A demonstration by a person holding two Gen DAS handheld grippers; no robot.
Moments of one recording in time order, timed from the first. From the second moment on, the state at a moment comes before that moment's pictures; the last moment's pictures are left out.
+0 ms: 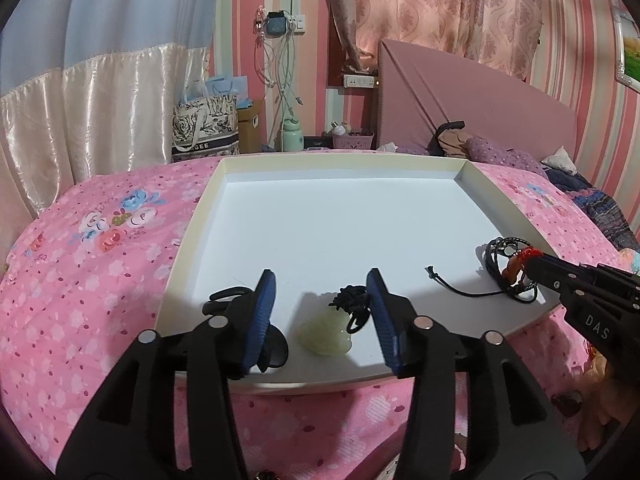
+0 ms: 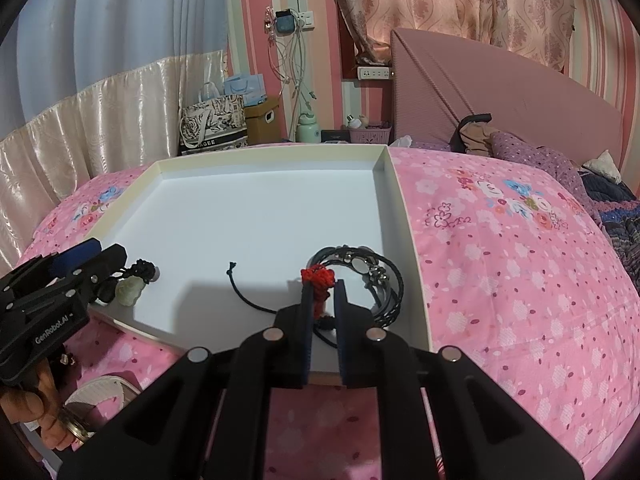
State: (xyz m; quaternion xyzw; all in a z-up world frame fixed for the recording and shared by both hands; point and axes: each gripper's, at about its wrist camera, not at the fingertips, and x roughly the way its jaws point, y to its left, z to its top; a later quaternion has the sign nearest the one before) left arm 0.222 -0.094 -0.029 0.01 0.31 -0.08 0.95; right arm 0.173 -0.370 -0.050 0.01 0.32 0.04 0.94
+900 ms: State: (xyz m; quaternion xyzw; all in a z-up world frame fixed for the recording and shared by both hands) left arm 0.215 -0.087 -0.021 -0.01 0.29 -0.08 0.95; right arm 0.162 -0.374 -0.038 0.03 0.31 0.04 0.95
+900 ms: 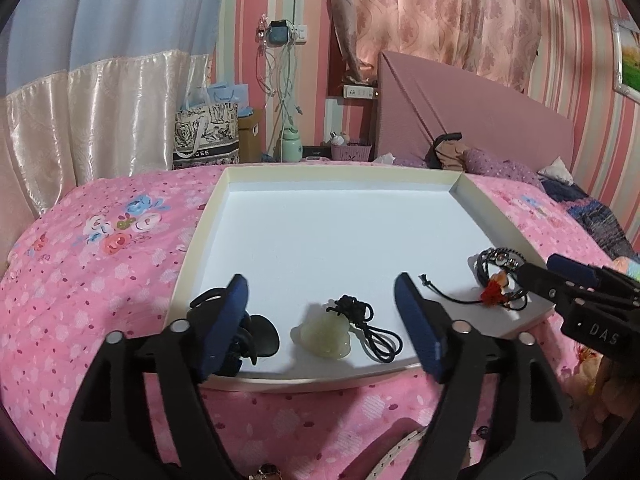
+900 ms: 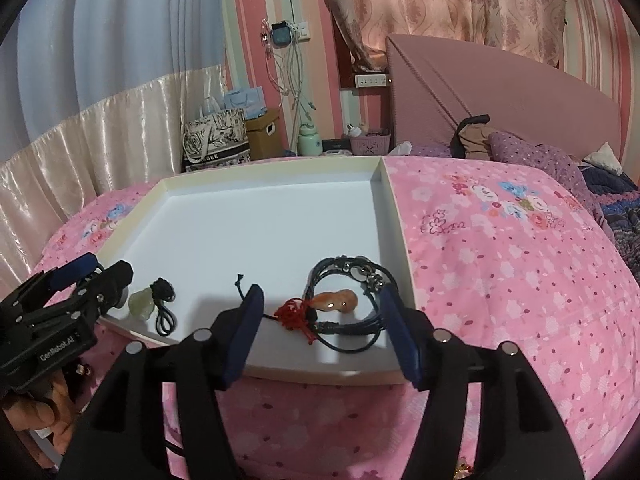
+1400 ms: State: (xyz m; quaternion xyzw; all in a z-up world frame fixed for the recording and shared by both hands) left arm 0.207 -0.077 -0.009 -0.03 0.27 -0.09 0.96; right arm 0.161 -0.384 -0.035 0.04 0.30 0.04 0.95
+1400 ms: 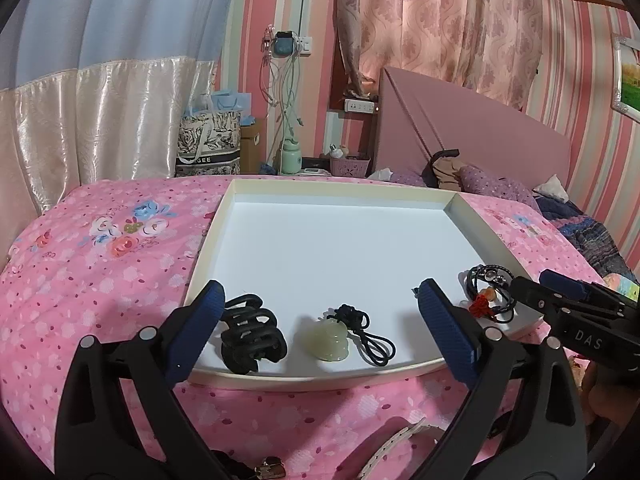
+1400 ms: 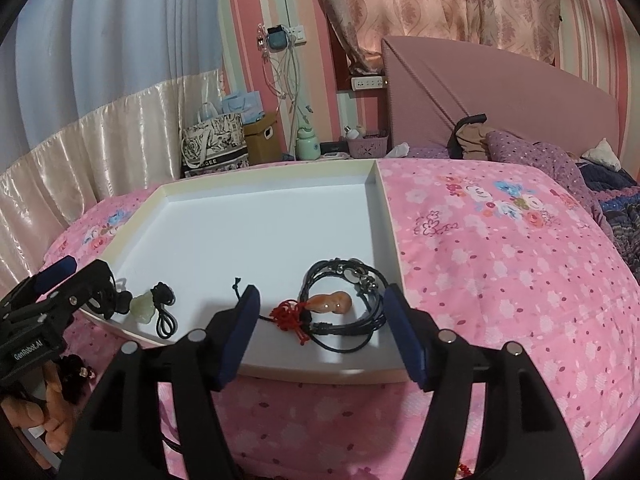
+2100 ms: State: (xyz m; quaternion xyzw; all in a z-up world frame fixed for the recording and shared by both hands) left arm 0.196 -0.025 0.052 -0.02 0.25 -0.04 0.97; right arm 0.138 -0.417 0.011 0.07 0.27 0.06 0.96
